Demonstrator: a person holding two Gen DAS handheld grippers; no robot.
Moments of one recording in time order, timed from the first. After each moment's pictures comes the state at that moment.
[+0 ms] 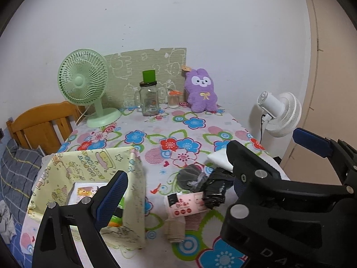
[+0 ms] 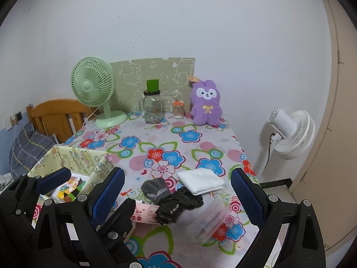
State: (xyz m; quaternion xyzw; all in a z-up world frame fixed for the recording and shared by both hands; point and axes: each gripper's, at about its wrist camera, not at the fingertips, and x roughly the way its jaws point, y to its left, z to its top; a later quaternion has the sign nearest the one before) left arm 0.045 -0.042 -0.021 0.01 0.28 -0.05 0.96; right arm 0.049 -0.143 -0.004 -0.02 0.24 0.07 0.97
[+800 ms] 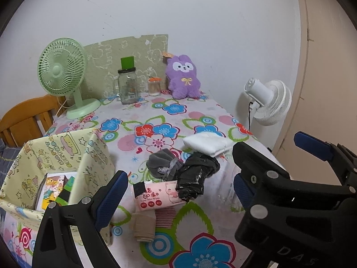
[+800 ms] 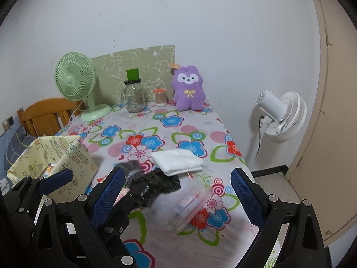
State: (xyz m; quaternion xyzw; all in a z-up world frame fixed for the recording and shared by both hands) left arm 0.054 -0.079 -0.065 0.02 0.30 -0.09 0.95; right arm 0.052 -0.186 -0.049 0.00 0.26 0.05 0.96
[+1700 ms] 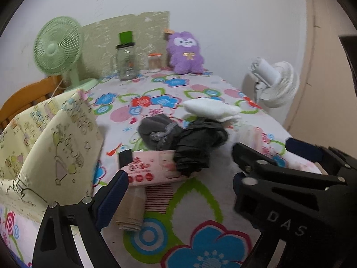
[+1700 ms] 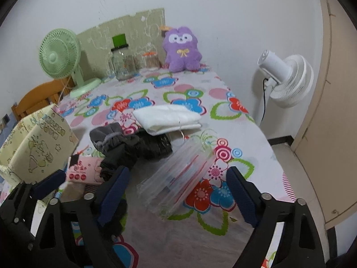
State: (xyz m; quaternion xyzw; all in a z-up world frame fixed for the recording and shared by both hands) left arm 0.066 -0.083 -0.116 0.02 0.35 -0.06 0.94; right arm 0.085 -0.199 -0.113 0.03 0.36 0.04 0.93
